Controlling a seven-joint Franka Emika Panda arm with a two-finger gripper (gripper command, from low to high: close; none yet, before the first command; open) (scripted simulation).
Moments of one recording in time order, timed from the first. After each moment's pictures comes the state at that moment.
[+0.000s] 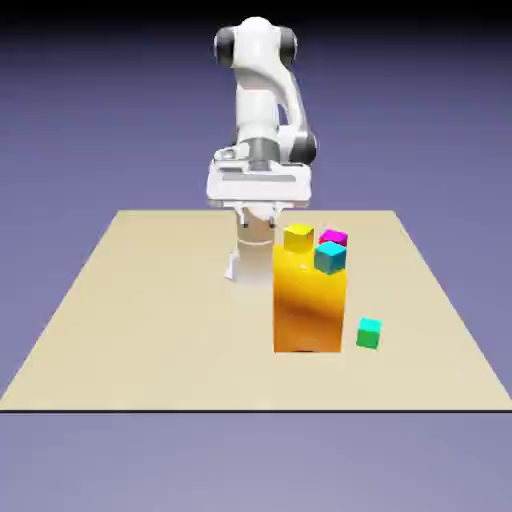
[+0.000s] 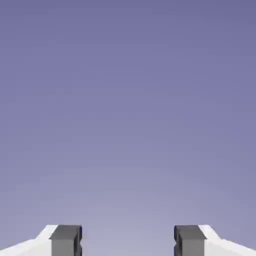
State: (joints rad) arm 0.06 -0.53 -0.01 -2.78 -0.01 2.99 0.73
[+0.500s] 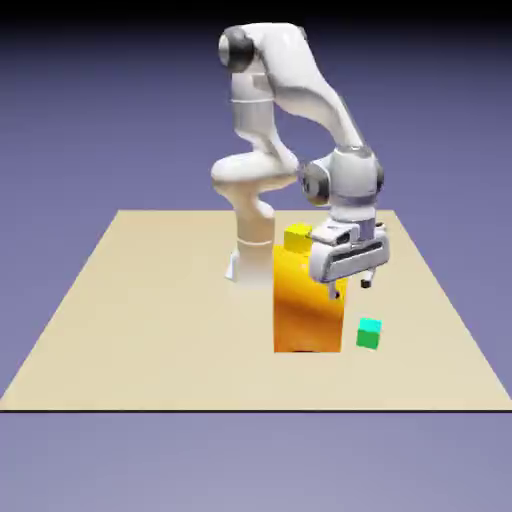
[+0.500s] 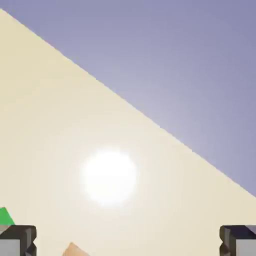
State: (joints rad) arm 0.60 0.01 -0.09 -2.45 -0.10 2.46 0.60
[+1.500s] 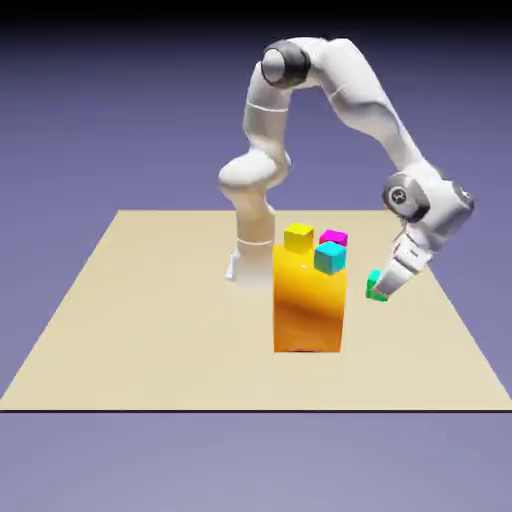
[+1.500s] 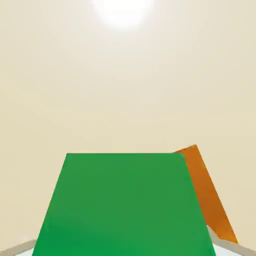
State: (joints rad) arm 0.94 0.09 -0.16 -2.25 -0.15 1.83 0.56
